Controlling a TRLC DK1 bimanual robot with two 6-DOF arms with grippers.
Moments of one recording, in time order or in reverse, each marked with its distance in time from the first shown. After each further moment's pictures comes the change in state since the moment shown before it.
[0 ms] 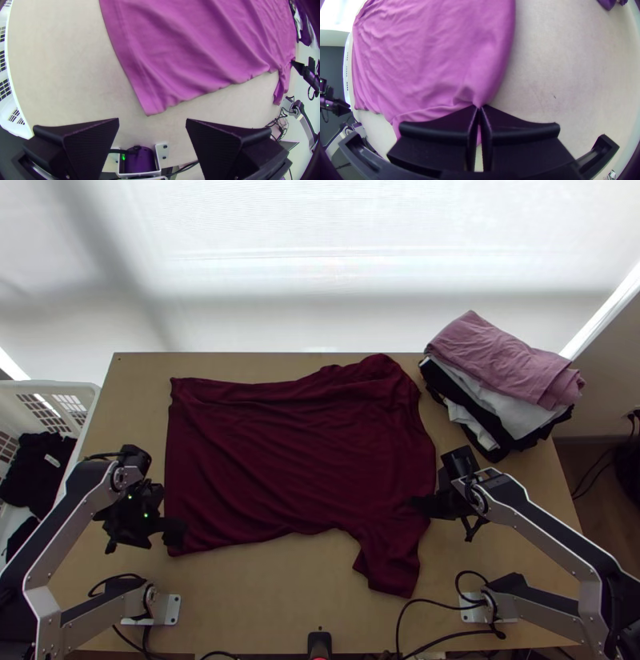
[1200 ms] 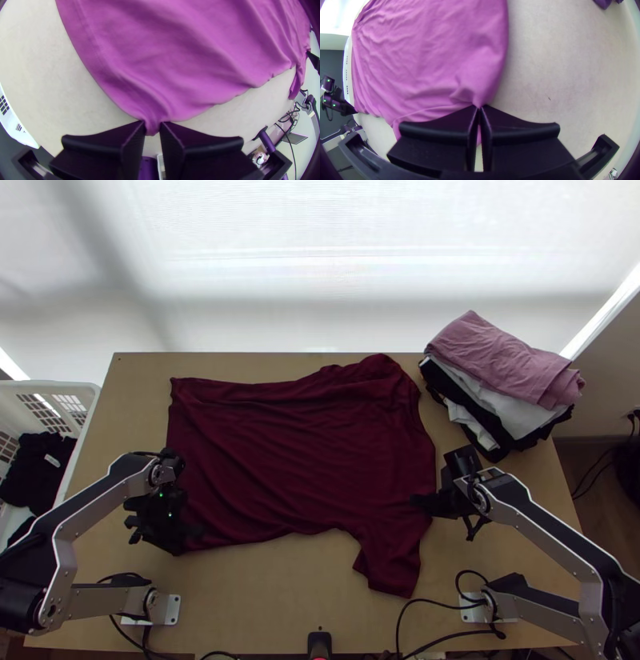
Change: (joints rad) left arm -0.152 0.202 -0.026 0.126 -0.034 -0.057; right arm -0.023 -0.008 0.000 0.000 0.007 -0.001
